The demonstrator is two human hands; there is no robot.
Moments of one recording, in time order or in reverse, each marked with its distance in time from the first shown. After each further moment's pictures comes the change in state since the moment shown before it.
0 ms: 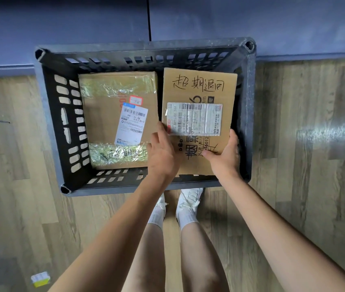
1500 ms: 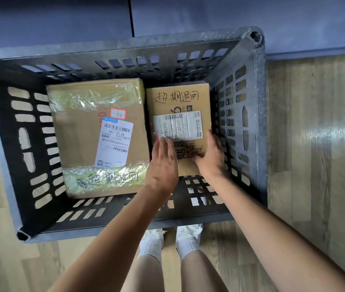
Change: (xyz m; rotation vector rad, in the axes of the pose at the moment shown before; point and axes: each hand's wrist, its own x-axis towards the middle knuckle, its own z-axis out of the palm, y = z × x) left_hand 0.068 -0.032 0.063 0.748 -0.236 0.248; right_hand 0.101 0.032 0.061 -0.283 -0.069 -0.091
